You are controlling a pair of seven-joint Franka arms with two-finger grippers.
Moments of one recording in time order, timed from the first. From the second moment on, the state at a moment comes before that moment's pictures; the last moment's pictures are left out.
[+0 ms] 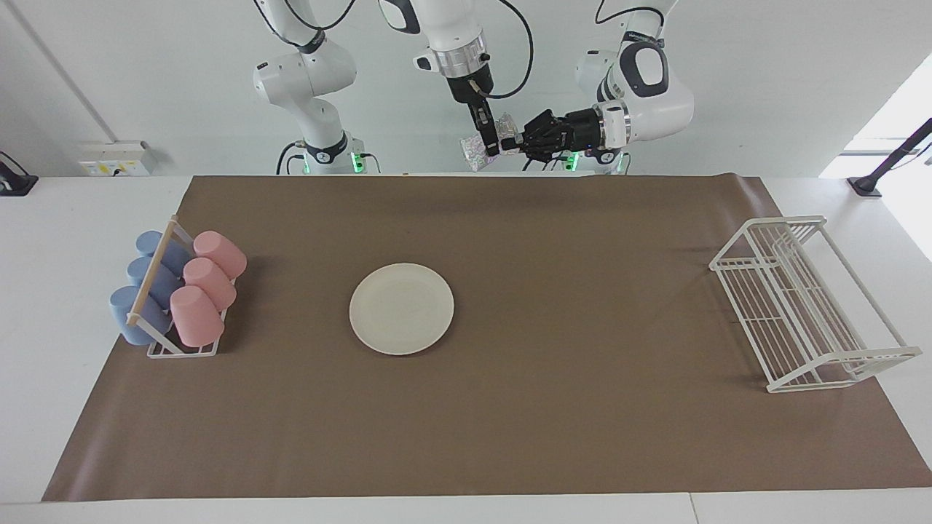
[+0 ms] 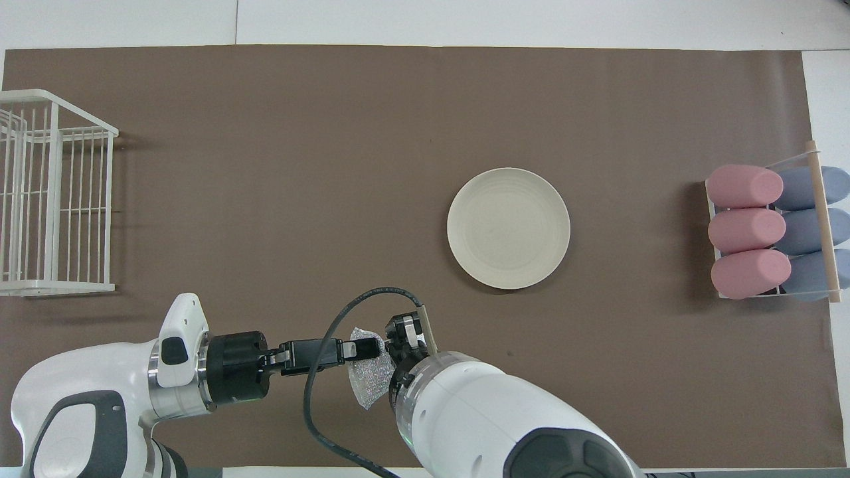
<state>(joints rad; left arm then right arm) -0.48 -0.51 0.05 -2.62 -1.68 2.06 0.37 0.41 -0.20 0.35 -1.97 0.28 2.03 2.07</state>
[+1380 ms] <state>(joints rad) -0.39 -0.52 0.06 -2.62 -1.37 2.07 0.26 0.21 0.02 0.34 -2.06 0.28 2.37 1.59</state>
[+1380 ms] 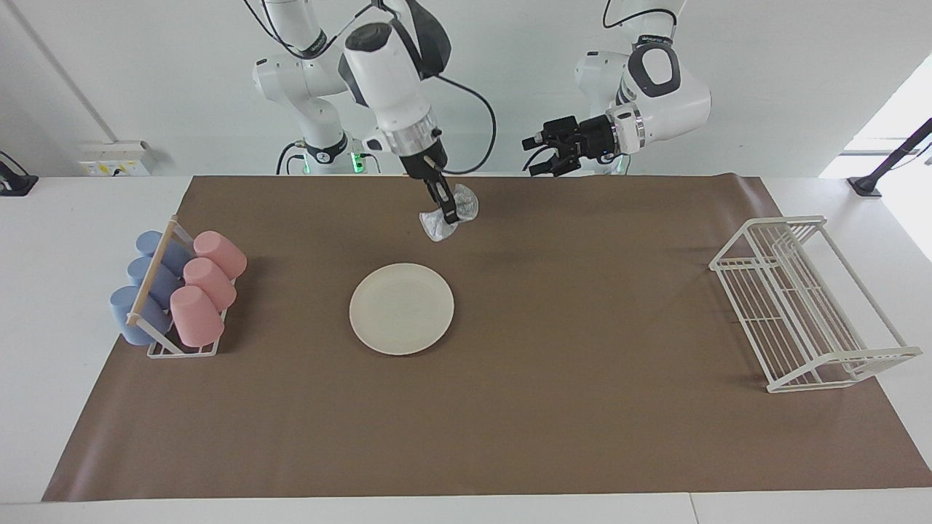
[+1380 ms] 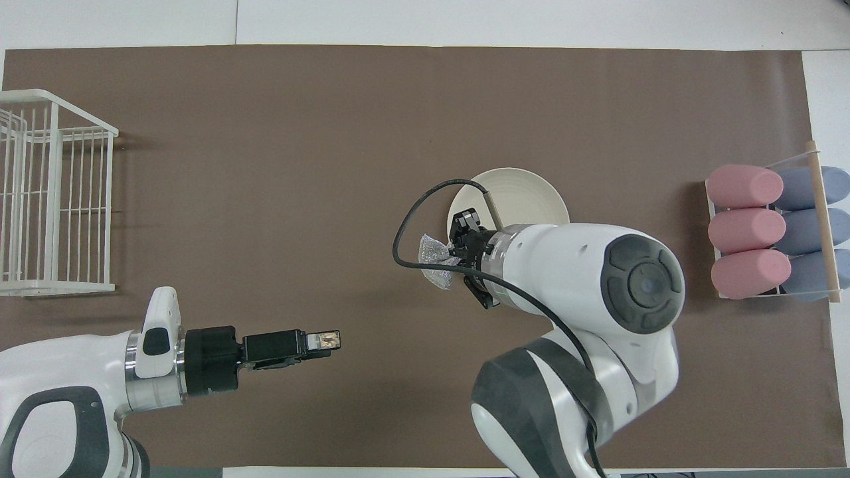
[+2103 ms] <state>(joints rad) -0.28 -0.48 0.06 -2.58 -0.75 2.07 0.25 0.13 0.26 0.33 -2.19 0.27 2.66 1.34</state>
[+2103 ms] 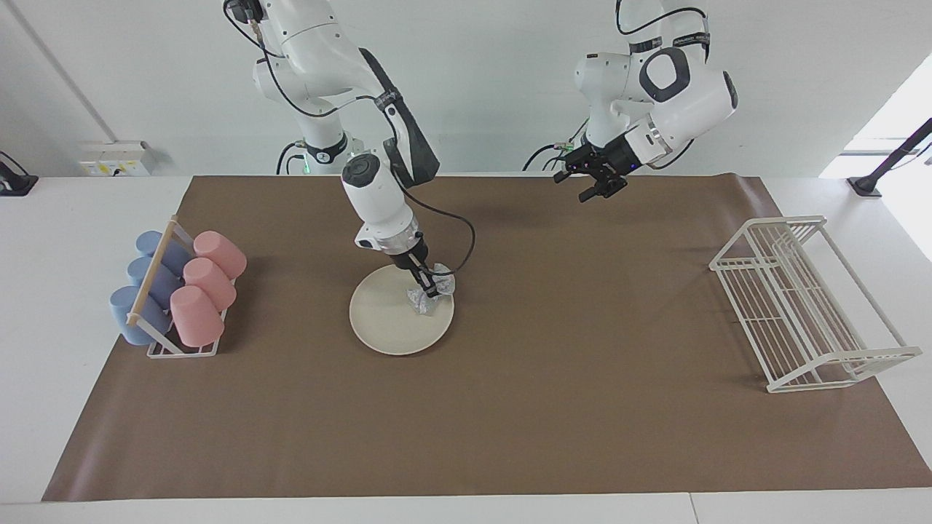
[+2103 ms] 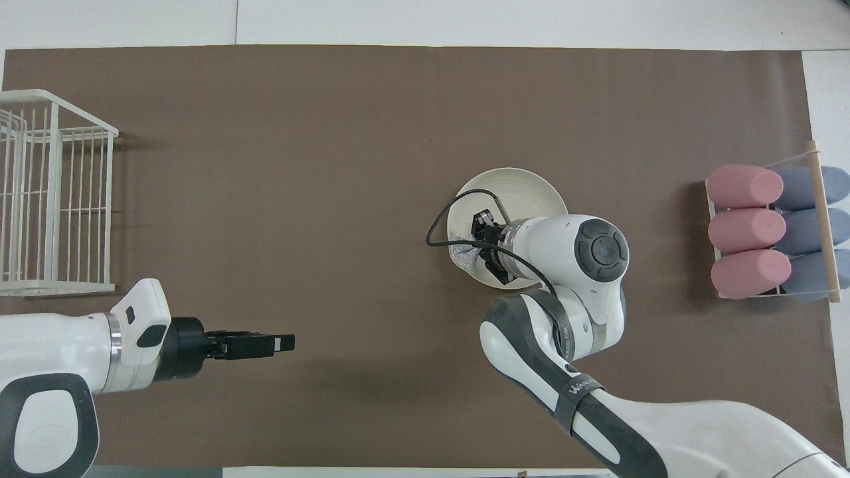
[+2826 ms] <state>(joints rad) -0.25 -0.43 0.06 -2.51 -0.47 2.07 0.15 -0.02 0.27 0.34 -2.20 0.27 2.73 1.05</state>
